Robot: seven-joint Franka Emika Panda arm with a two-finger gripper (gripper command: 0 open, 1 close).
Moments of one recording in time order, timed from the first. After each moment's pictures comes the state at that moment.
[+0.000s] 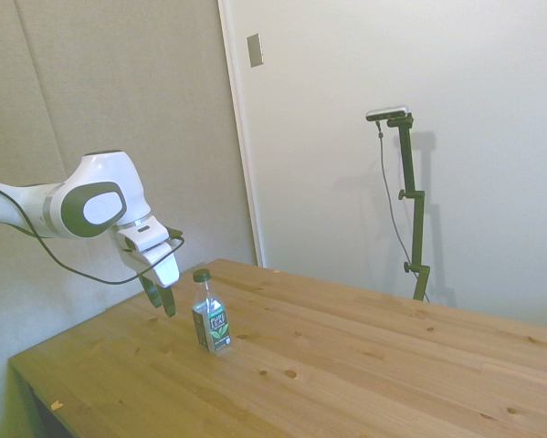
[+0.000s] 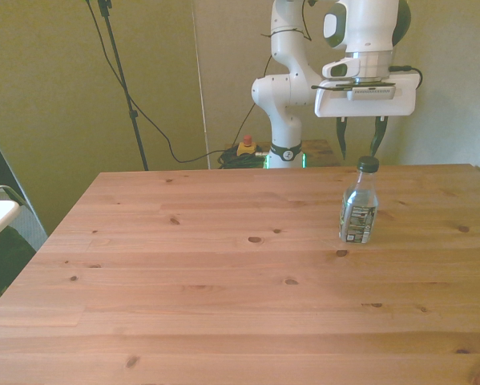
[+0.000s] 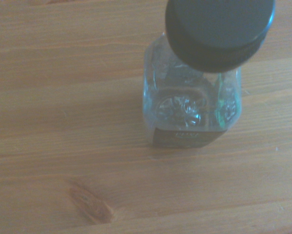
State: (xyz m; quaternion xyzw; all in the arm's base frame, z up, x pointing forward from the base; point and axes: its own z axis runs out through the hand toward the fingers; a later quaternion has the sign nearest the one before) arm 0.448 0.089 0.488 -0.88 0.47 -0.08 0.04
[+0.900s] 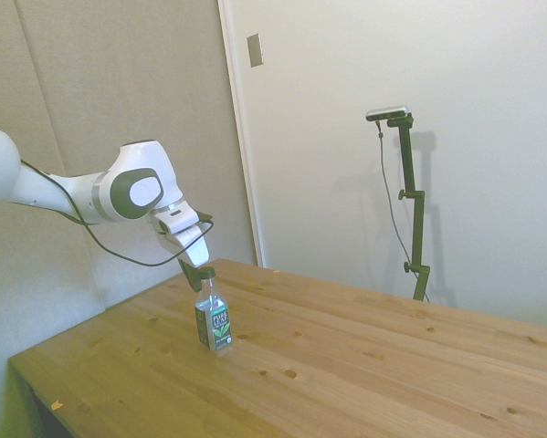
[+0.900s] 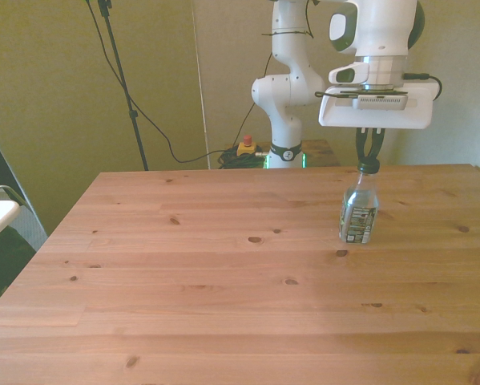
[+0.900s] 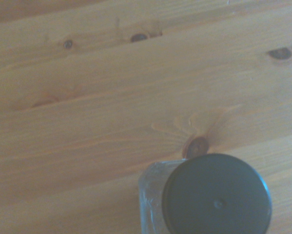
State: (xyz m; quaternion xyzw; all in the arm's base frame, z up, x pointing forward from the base) arm 0.534 0.077 0.500 -0.85 0.52 -0.11 0.04
